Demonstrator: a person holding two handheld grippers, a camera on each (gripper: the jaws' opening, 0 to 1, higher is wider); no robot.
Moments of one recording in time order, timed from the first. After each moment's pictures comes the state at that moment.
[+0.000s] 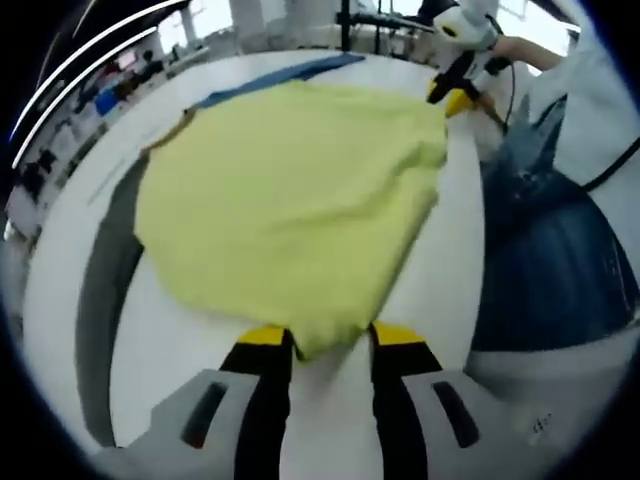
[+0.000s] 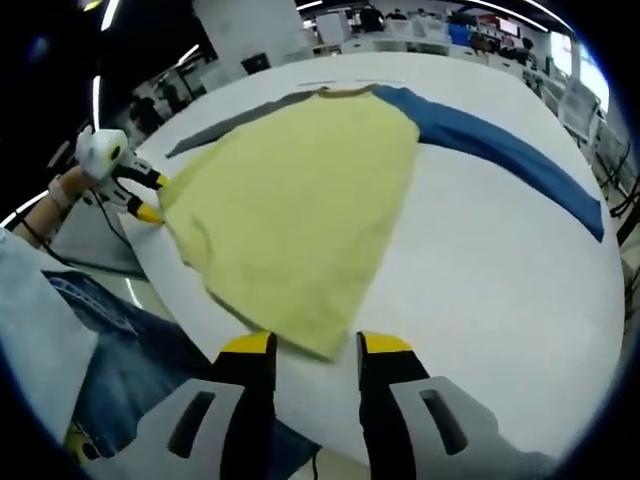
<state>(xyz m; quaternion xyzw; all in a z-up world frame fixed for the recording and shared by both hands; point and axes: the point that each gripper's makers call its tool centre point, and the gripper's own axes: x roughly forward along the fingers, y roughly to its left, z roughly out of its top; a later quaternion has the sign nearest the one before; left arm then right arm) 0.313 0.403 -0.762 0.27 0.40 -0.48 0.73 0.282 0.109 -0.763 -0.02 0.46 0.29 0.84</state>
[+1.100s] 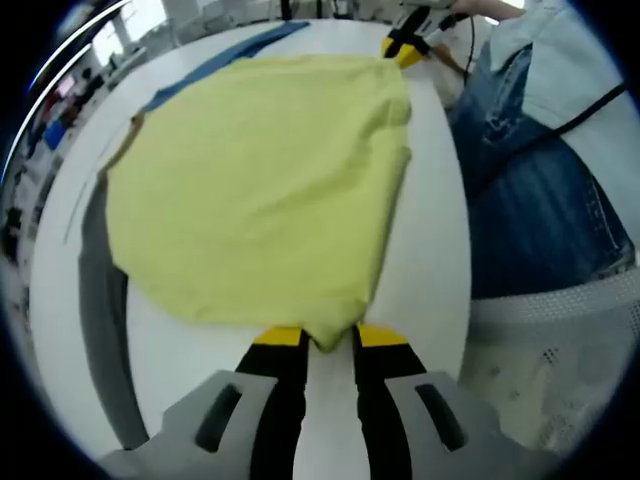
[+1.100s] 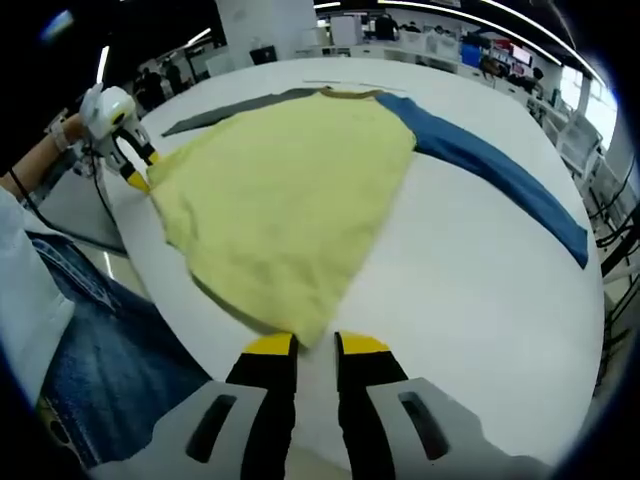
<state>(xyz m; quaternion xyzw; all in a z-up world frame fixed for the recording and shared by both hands) 0.313 0.418 -0.764 0.36 0.43 -0.52 0.64 0.285 0.096 -0.768 -0.09 0.44 0.29 0.84</state>
